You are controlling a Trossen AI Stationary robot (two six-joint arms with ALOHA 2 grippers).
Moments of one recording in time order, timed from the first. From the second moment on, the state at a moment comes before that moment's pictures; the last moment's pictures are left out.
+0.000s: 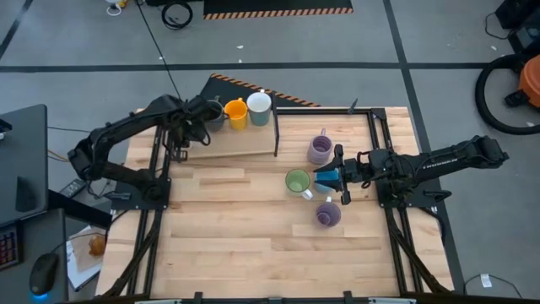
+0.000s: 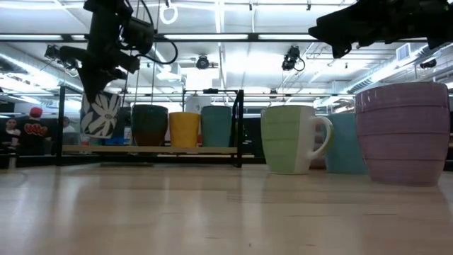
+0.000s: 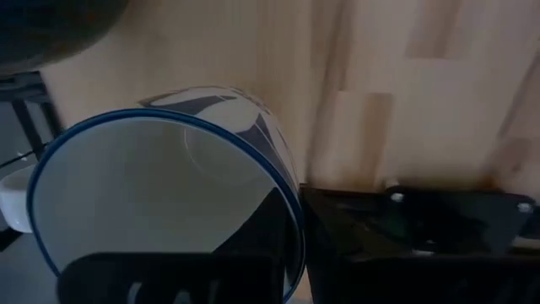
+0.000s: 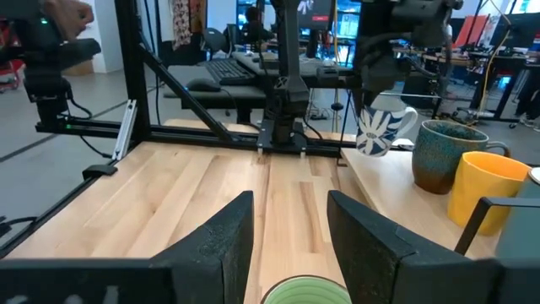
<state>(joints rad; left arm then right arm) 0.70 1.33 1.13 -1.36 -0.21 0.67 0.07 0.80 0.34 0.41 0.02 -0.08</state>
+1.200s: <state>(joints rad) 0.99 1.34 1.13 -1.15 -0.14 0.93 0.07 0.80 0.34 0.40 0.02 -0.13</state>
